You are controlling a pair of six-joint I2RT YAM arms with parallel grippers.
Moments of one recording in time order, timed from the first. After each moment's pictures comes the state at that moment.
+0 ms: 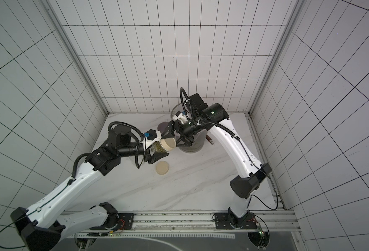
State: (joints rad) left arm -0.58 1.11 1.11 -0.40 0.62 0.37; right arm 0.63 1.76 2.18 -1.41 -0.81 0.69
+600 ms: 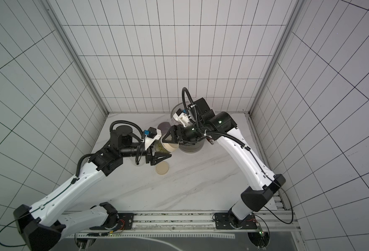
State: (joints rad) left arm -0.58 1.11 1.06 -0.28 0.74 0.17; right arm 0.65 1.56 1.92 -1.18 -0.66 0.51
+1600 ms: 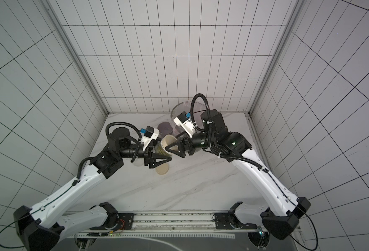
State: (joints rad) left arm -0.59 1.09 1.00 -0.09 0.92 -0.09; right arm 0.66 1.26 1.53 -0.74 -0.72 0.12
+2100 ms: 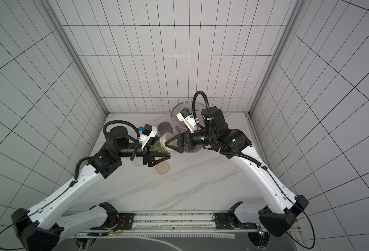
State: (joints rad) left arm -0.58 1.08 1.04 -0.14 0.89 -0.09; right arm 0.63 1.31 1.61 -0.79 -0.72 0.36
